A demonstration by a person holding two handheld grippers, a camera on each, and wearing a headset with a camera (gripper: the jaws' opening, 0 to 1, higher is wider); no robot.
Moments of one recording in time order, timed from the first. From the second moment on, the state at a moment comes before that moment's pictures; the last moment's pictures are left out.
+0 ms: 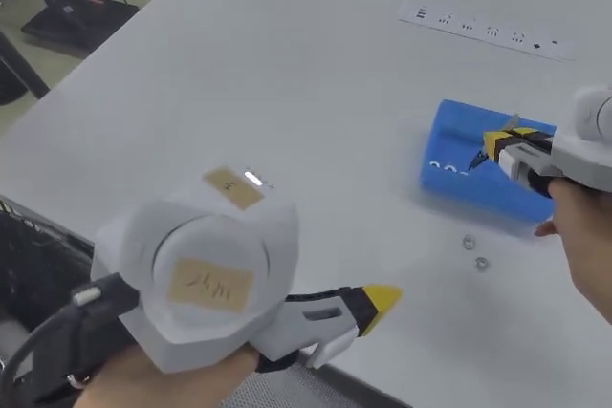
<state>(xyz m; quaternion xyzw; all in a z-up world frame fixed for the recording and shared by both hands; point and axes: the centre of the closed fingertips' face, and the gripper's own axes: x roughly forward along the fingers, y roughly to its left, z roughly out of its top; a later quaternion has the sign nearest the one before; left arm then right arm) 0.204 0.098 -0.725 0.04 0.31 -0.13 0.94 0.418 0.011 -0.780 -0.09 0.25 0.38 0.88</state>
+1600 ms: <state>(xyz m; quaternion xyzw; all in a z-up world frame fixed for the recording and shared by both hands) 0.193 0.095 -0.719 0.05 0.31 -0.13 0.94 0.336 -0.017 -0.807 -0.08 0.29 0.41 0.86</state>
